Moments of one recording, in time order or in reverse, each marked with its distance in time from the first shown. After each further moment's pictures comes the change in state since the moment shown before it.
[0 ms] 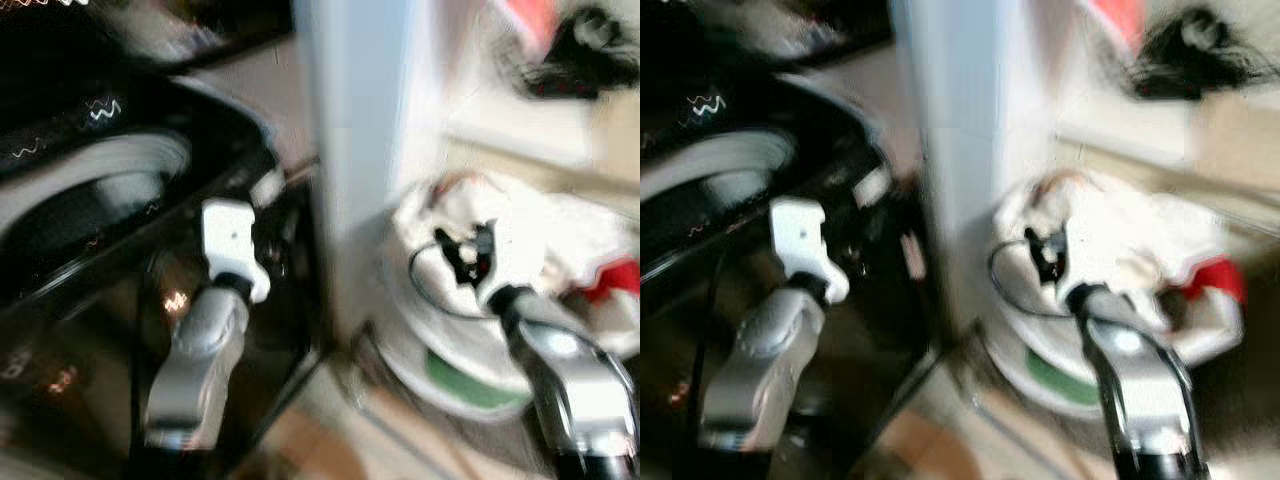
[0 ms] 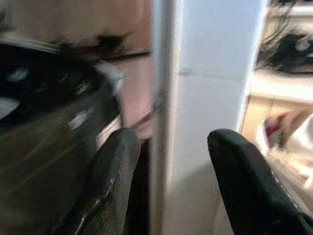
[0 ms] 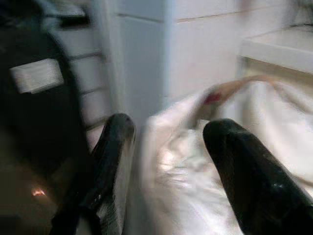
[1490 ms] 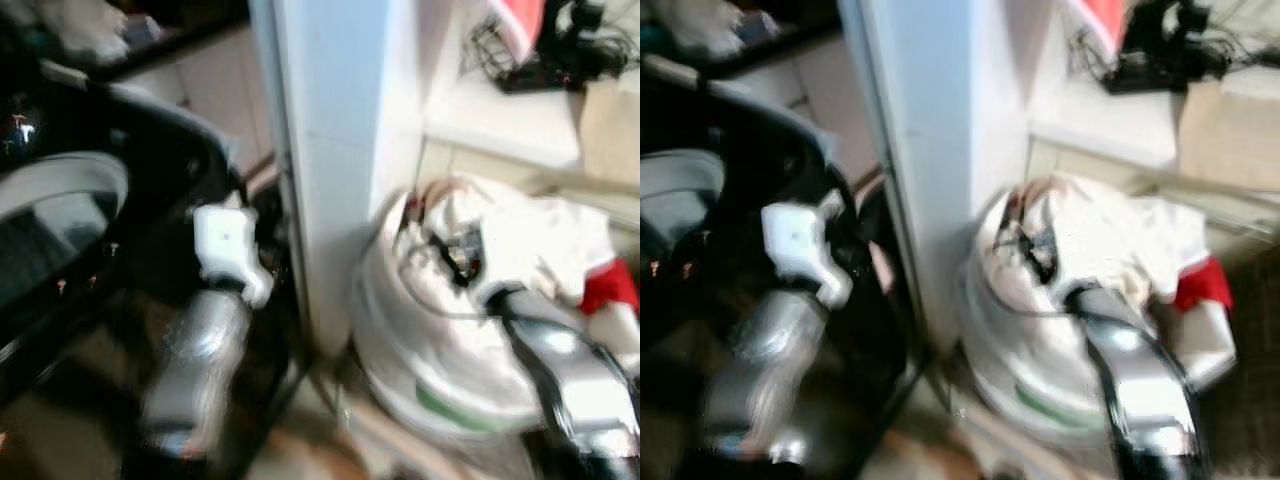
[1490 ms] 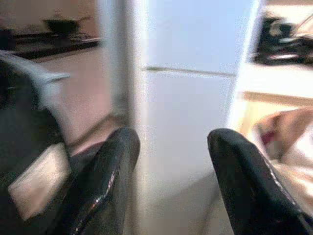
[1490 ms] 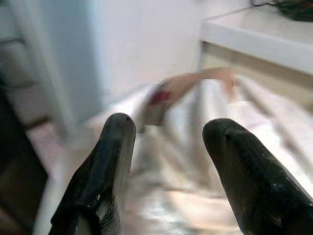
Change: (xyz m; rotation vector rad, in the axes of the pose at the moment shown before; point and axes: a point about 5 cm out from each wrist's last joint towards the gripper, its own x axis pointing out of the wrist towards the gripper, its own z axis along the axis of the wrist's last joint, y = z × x) left arm 0.004 -0.011 0.000 0.007 -0.015 -0.052; right arm -0.003 -0.008 -0.007 -0.065 0.056 0.013
